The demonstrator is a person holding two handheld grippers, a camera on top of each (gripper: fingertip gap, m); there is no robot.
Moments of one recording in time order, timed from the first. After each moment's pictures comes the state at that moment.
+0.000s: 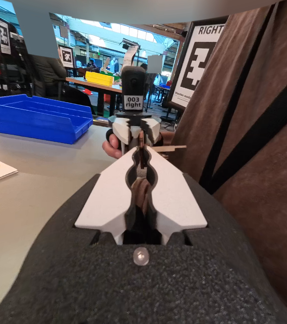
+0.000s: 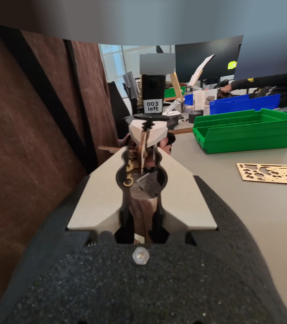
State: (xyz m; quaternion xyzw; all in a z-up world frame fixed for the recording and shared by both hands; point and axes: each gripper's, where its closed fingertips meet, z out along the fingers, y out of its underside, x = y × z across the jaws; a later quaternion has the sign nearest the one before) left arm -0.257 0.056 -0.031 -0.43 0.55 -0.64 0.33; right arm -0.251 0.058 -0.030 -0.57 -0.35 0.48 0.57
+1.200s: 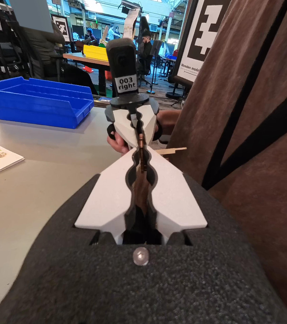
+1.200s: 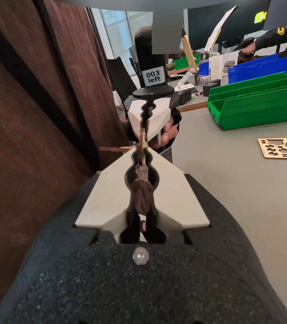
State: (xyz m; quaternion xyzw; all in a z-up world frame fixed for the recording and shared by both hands) left arm -0.259 0.053 -0.048 -0.45 0.60 -0.59 0.32; right arm -0.259 0.055 -0.055 -0.61 -0.37 0.50 0.49
